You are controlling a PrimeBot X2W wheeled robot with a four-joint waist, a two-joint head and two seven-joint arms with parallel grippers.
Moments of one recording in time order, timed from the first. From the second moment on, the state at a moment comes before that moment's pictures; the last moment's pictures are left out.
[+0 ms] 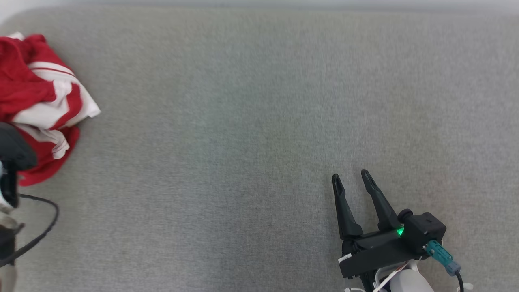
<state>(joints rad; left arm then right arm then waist) -0.83 0.41 0.04 0.81 -0.42 0.03 0.14 -0.17 -0.05 0.14 0.20 0.24 0.13 -0.26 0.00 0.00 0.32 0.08</state>
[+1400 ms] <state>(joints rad) -0.68 0.16 -0.37 0.24 -0.38 -0.02 0.19 -0.06 -0.05 0.09 0.18 0.29 0.13 -0.26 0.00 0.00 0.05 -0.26</state>
